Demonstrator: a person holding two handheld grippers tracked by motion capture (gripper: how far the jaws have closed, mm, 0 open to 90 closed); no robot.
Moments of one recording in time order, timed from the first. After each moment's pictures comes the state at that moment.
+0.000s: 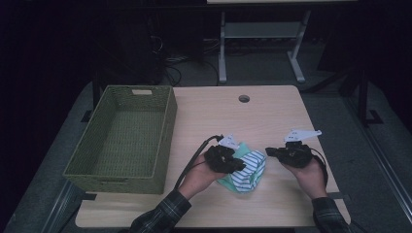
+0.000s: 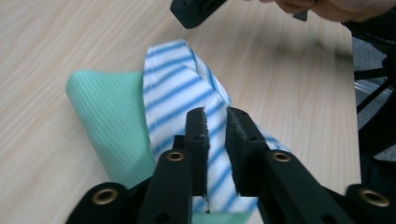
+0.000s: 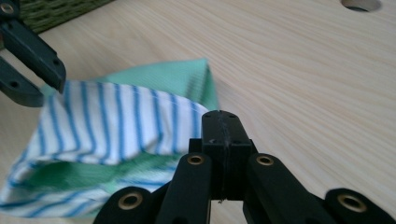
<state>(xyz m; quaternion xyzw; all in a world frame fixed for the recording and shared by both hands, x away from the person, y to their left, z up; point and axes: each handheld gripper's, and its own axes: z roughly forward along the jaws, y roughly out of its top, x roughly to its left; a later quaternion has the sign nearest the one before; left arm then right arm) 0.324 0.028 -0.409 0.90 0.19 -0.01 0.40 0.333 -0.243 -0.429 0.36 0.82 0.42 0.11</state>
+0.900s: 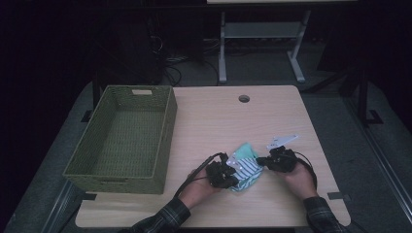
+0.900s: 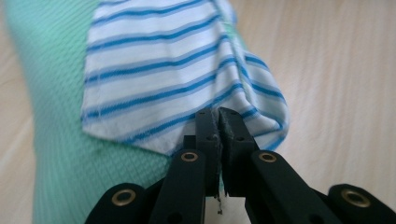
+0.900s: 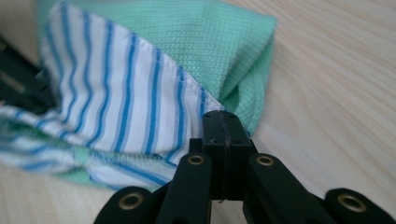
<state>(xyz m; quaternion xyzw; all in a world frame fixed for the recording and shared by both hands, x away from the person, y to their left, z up) 0.310 0.027 -0.449 0.94 0.15 0.01 0.29 0.340 -0.214 -0.460 0.34 0.87 0.35 0.08</state>
